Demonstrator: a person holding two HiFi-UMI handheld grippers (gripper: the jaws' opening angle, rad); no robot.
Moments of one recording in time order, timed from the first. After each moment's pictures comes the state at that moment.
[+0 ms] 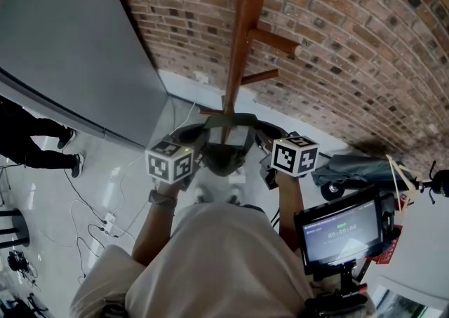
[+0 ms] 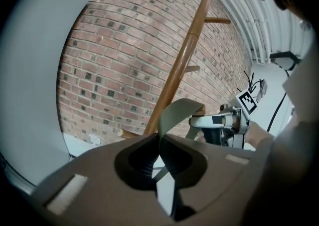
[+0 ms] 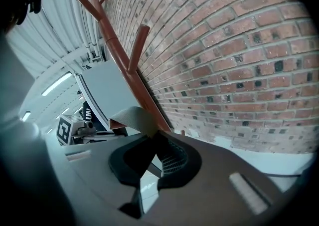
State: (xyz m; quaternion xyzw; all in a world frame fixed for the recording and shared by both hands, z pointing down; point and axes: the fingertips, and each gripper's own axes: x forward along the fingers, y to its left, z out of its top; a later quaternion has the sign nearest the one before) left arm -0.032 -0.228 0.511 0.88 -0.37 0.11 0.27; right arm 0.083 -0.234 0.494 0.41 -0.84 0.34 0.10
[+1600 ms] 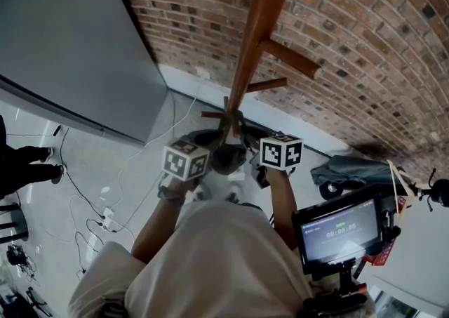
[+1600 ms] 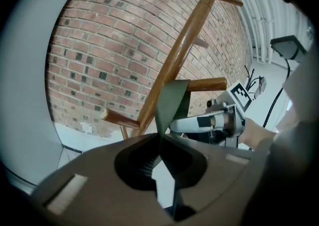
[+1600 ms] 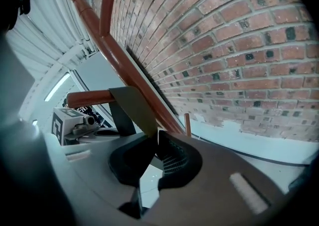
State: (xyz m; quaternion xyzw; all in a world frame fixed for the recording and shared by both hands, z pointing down) left arm 0.003 -0.228 0.559 0.88 -0.32 0.16 0.31; right arm 0.050 -0.245 0.558 0.36 -0.83 0.40 0.13
